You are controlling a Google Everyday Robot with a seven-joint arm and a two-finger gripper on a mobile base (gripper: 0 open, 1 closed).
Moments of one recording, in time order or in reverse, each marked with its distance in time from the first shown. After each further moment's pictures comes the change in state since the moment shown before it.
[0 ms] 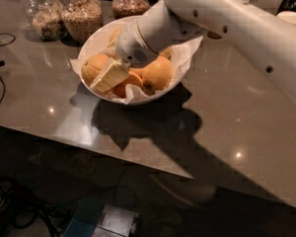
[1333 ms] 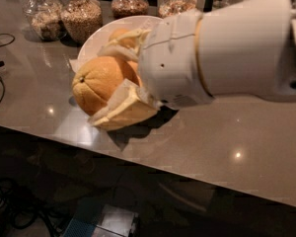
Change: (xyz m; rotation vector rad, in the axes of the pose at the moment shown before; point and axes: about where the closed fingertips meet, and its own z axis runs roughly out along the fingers) arm -0.070 0.155 -0.129 0.377 -0.087 -0.224
